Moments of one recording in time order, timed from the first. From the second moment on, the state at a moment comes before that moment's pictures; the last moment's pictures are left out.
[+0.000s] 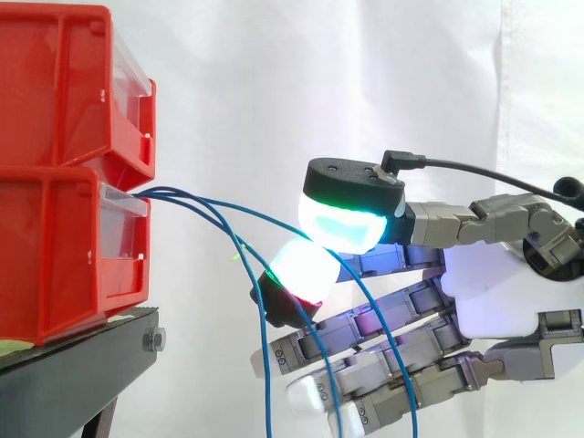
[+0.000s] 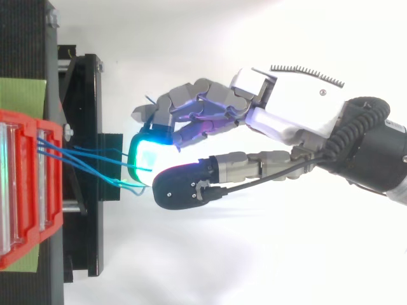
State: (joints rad) arm 0.26 -2.29 -1.22 -2.88 -1.00 0.02
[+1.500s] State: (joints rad) arm 0.26 -2.29 -1.22 -2.87 -1.00 -0.01
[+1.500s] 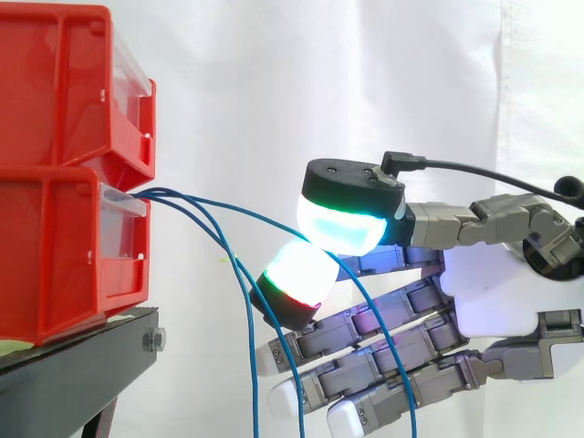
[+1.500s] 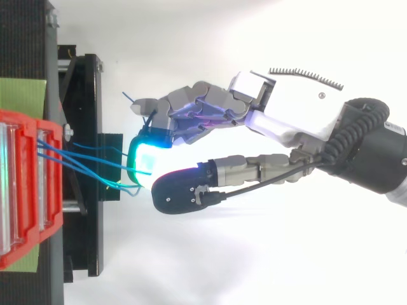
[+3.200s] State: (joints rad) arm 0.26 -2.29 -1.22 -2.87 -1.00 -0.01
